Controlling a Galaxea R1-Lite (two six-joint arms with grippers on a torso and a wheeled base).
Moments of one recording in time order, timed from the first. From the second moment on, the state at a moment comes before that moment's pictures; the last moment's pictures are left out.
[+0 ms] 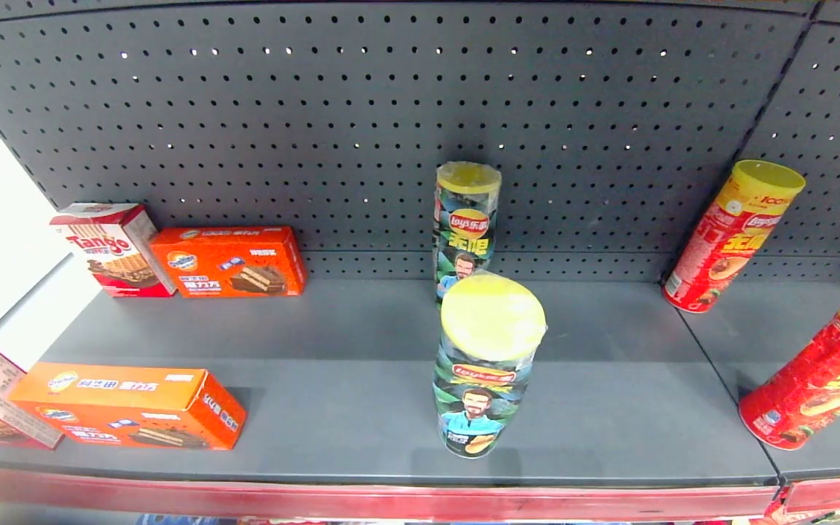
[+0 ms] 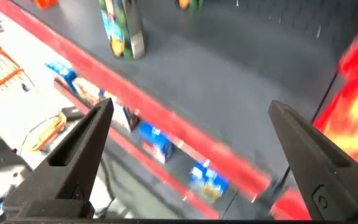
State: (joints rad) left arm -0.42 0.21 -0.15 0.00 0.18 0.38; right arm 0.72 0.49 -0.19 -0.18 -0.13 -0.09
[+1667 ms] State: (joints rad) left arm 0.00 0.00 0.00 -0.06 0.16 0.18; right arm -0.02 0.01 0.00 0.00 -0.01 -0.01
